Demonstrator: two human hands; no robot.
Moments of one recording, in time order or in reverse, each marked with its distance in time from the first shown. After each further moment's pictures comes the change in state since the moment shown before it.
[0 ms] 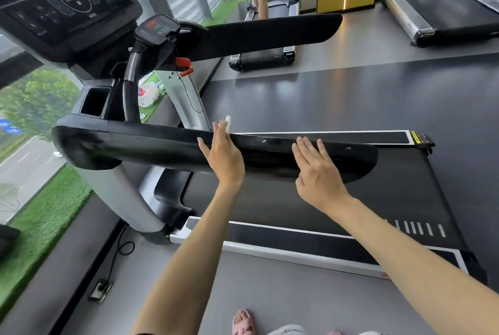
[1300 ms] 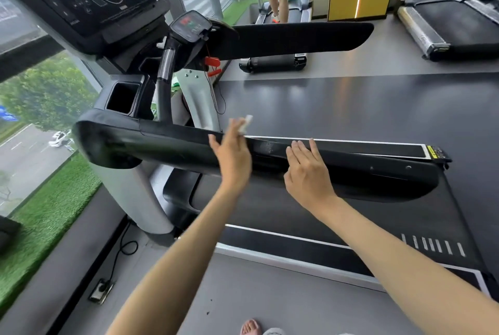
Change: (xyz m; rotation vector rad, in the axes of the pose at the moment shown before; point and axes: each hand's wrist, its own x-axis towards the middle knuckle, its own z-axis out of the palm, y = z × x) left_hand 0.063 -0.050 -0.053 -0.176 -0.145 0.019; right_hand 0.078 -0.100 0.037 -0.032 0.052 0.019
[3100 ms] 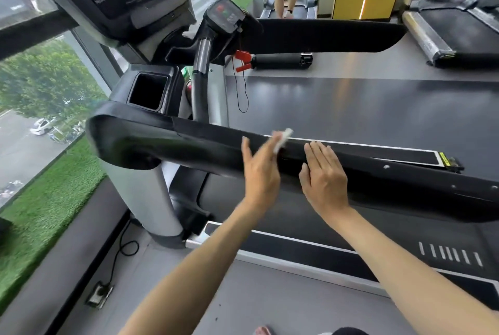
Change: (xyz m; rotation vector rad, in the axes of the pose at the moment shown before) left_hand 0.020 -0.079 -0.040 -0.112 -0.089 0.252; right_hand 0.045 -0.079 0.059 0.034 0.335 0.080
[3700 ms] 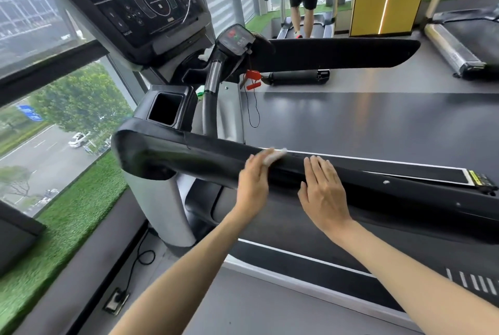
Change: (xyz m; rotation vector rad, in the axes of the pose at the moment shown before) left_hand 0.009 0.006 -0.019 -0.092 -0.092 -0.145; right_hand -0.002 0.006 -0.003 -0.061 -0.144 -0.078
